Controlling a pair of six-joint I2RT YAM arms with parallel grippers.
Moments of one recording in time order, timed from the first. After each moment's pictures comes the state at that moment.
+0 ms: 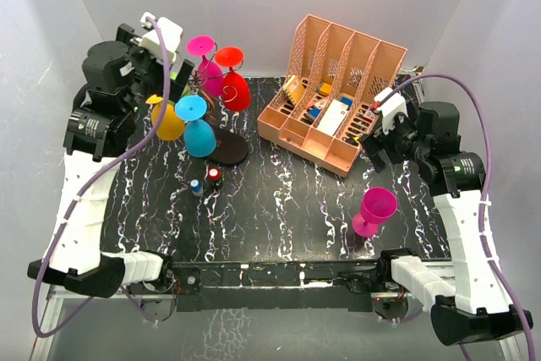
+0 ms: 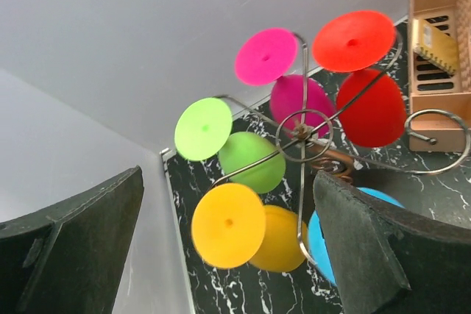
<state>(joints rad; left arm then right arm) -0.31 1.28 1.82 -0.72 -0.08 0.49 0.08 0.96 1.29 -0.92 -0.26 -0.53</state>
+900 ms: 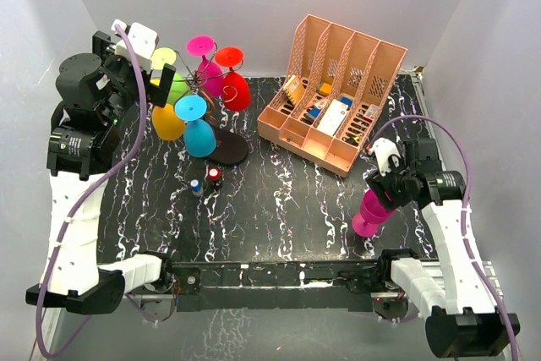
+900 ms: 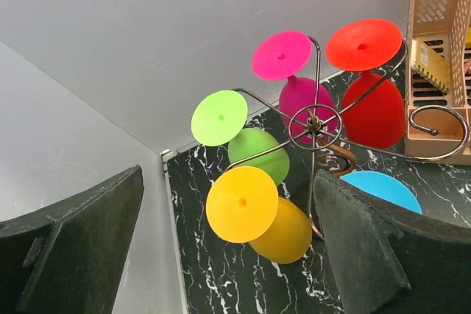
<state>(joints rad) -0.17 1.17 1.75 -0.70 0.03 0.43 0.01 0.83 0.95 -1.14 -0.14 -0.57</state>
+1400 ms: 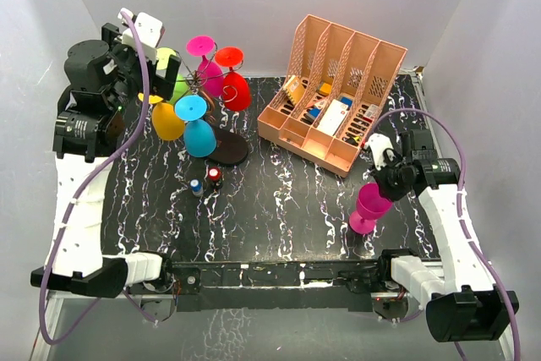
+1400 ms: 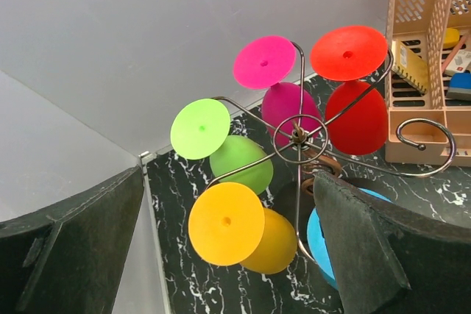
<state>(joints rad) -0.17 1.25 1.82 -0.73 0.08 0.40 0.01 0.95 0.97 -1.13 -0.21 -0.58</state>
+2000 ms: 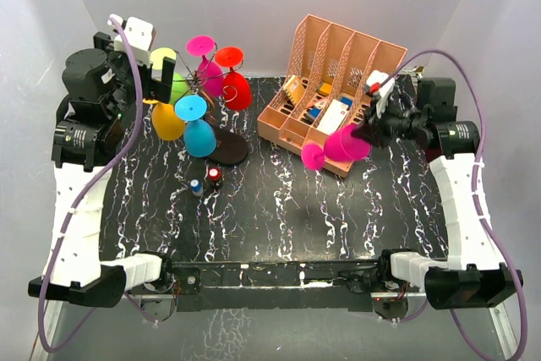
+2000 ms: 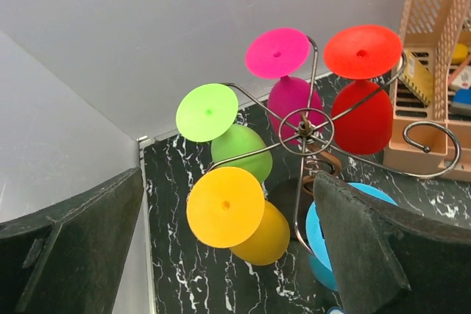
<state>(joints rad) -0.16 1.21 1.76 -0.71 0.02 0.32 0.01 1.14 1.40 -1.00 -0.78 -0.62</state>
